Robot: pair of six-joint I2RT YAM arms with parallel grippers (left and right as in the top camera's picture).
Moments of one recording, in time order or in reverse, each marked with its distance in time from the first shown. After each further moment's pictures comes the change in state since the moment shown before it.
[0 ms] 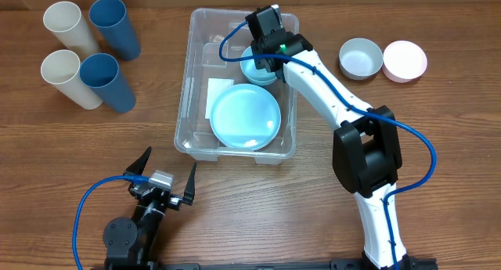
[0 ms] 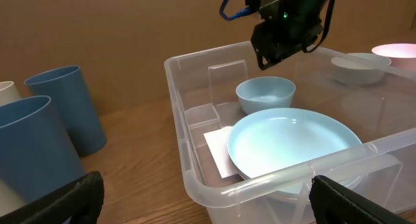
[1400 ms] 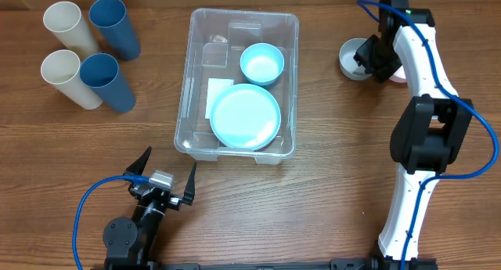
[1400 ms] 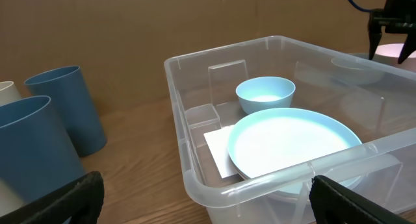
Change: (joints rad) left arm 0.000 0.000 0.000 0.000 0.000 0.000; right arm -0.548 0.083 0.157 -0.520 -0.342 0.583
